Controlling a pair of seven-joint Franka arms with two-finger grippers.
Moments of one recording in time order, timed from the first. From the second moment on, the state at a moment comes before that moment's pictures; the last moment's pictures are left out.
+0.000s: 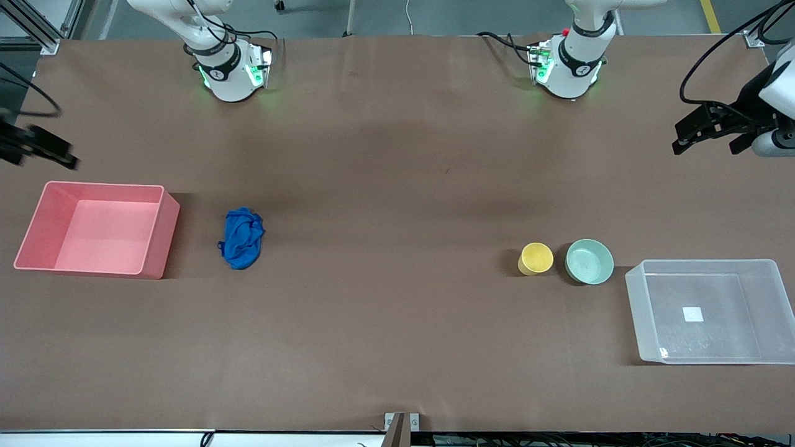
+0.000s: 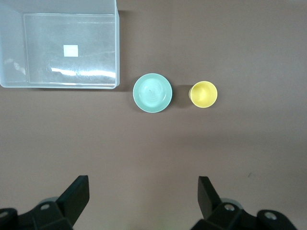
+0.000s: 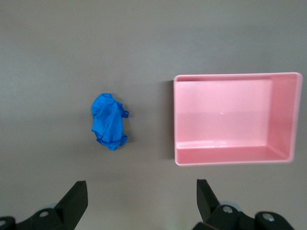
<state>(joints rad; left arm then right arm) -0.04 -0.05 -0.03 -1.59 -0.02 1.56 -0.07 -0.03 0.00 -0.01 -1.67 -0.02 1.64 0.01</state>
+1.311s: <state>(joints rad) -0.01 0.15 -0.10 -2.10 -0.02 2.30 -0.05 0.04 0.44 0.12 -2.18 -0.02 2.57 0.15</state>
